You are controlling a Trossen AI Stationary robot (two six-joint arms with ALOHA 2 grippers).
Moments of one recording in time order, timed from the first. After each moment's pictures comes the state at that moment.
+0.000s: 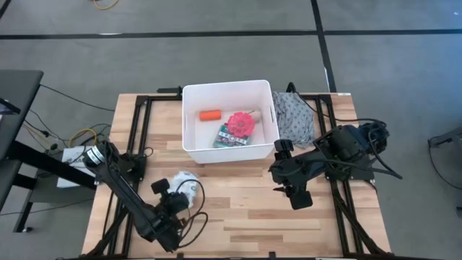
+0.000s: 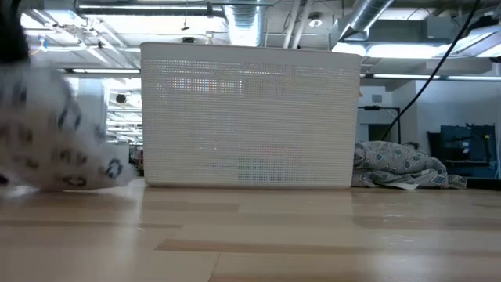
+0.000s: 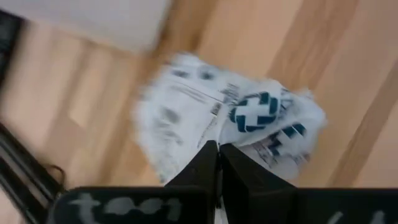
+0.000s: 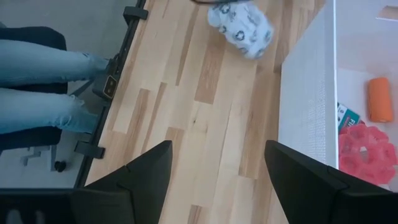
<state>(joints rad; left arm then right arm) -0.84 1.81 1.37 -1.40 -0.52 -1.32 0.49 1.75 2.32 -1.57 0.16 0.15</state>
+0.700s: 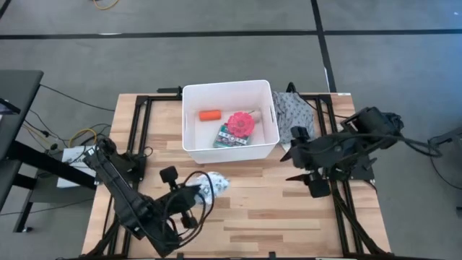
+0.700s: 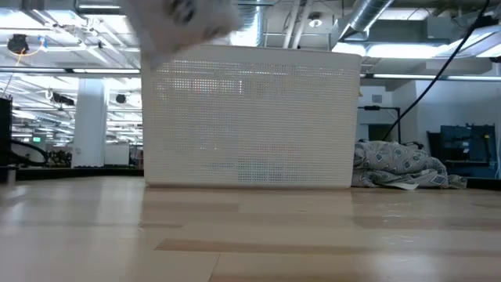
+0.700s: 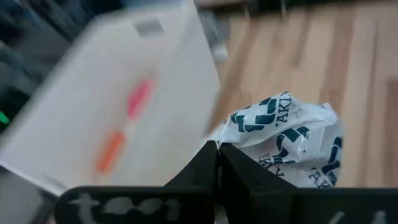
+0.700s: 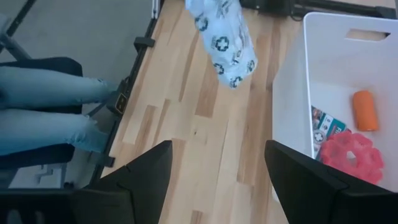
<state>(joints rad) -0.79 1.80 1.91 -1.54 -0.98 -0.99 0.48 1.62 2.32 -1.57 0.16 0.15</state>
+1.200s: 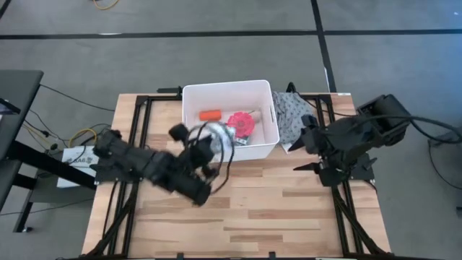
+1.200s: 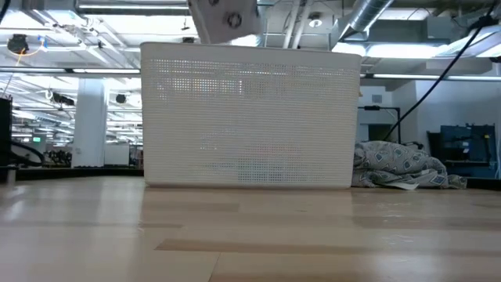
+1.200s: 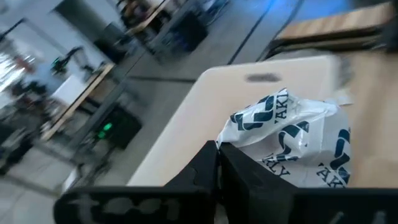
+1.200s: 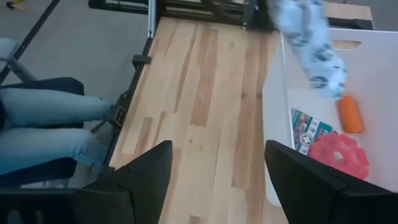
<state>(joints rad) -0.49 1.80 2.09 -1.54 -1.23 -0.64 0.45 1.54 2.32 -1.57 0.16 0.15</state>
